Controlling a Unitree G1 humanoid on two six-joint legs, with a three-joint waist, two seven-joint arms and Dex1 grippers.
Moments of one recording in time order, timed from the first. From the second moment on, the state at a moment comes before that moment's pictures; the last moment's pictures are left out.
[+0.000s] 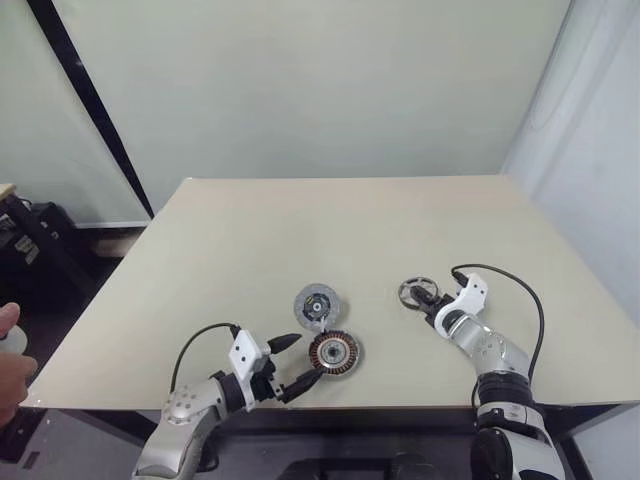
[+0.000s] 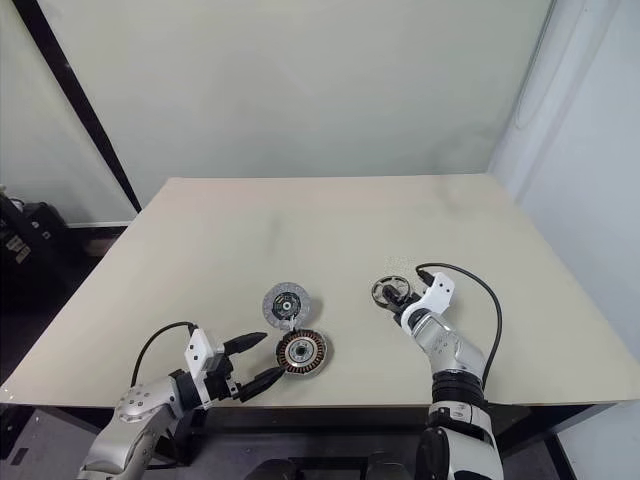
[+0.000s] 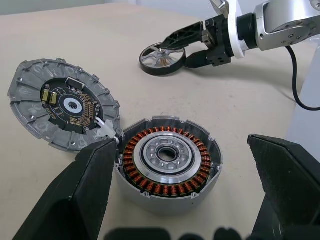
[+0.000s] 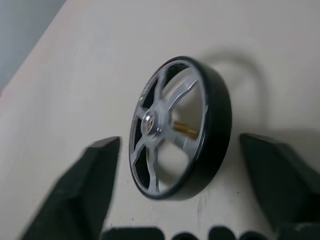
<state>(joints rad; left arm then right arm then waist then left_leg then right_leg) 0.14 0.42 -0.05 -0.05 -0.33 0.06 -0.90 -0.49 -0.02 -0.44 0.49 0.44 0.59 0.12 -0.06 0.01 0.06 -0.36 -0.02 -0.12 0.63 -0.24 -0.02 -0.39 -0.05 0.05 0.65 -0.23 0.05</state>
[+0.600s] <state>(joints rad) 0.13 0.42 -0.05 -0.05 -0.33 0.06 -0.90 -0.42 0.01 -0.42 0.27 0.62 0.78 0.11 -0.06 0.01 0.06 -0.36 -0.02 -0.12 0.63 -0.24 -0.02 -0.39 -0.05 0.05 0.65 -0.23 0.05</state>
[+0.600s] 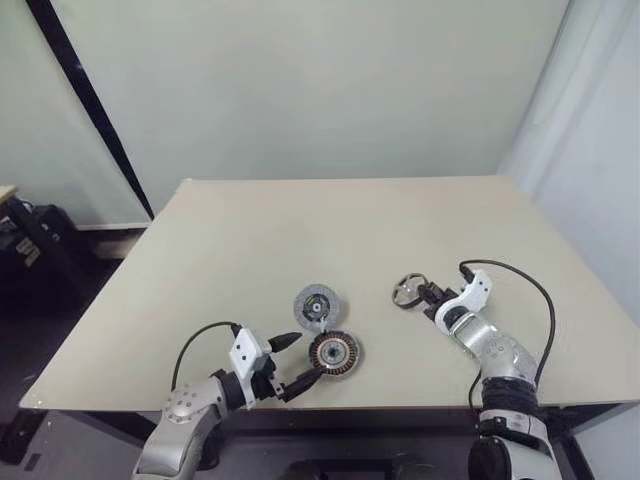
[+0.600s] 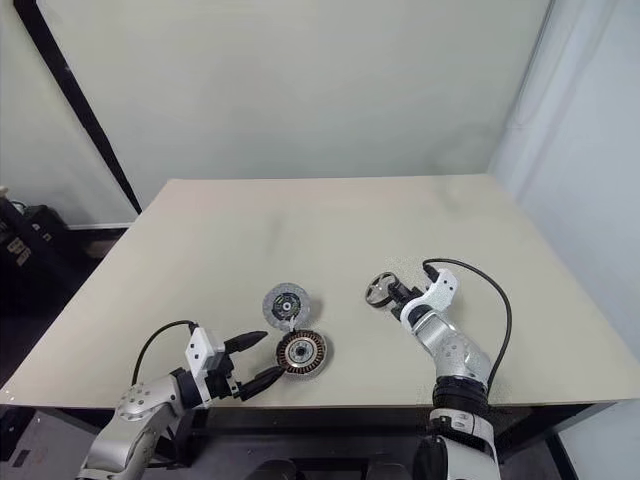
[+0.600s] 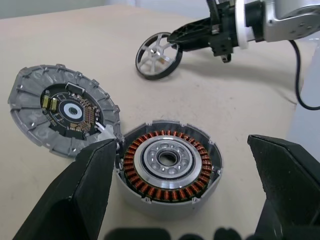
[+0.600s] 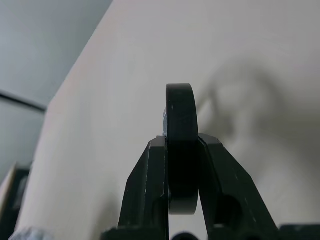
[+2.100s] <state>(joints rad) 0.20 0.43 0.05 -0.02 -0.37 0.03 -0.91 -0.17 0.08 -0.09 -0.11 0.97 1.19 0.01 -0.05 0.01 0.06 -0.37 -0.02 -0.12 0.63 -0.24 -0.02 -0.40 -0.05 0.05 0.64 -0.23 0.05</state>
